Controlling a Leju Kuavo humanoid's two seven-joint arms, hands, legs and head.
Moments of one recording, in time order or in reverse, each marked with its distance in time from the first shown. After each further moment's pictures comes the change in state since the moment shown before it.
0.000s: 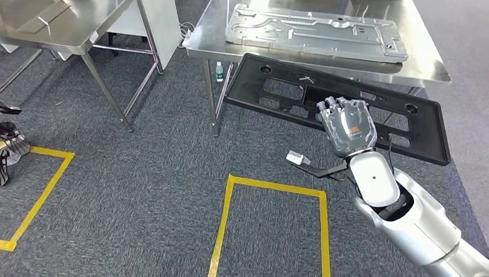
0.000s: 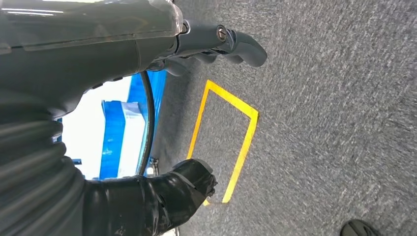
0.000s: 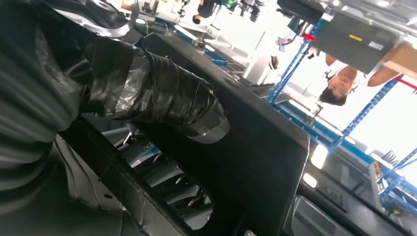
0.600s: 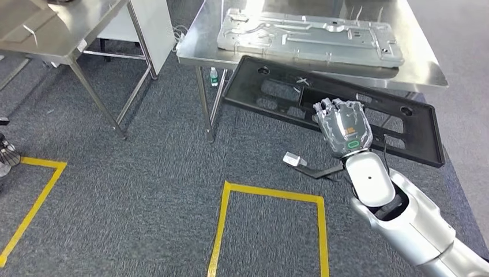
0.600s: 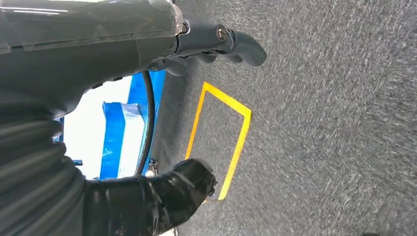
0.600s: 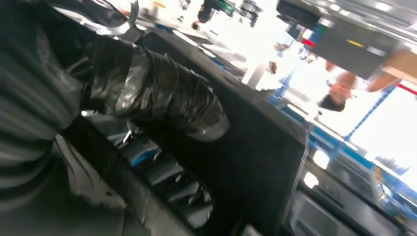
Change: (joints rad) left arm 0.005 0.001 -0.008 0.000 0.003 0.000 0.000; right arm 0.002 0.019 0.000 0.009 0.000 0.005 -0.001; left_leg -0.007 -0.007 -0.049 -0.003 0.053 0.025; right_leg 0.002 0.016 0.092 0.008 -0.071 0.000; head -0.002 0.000
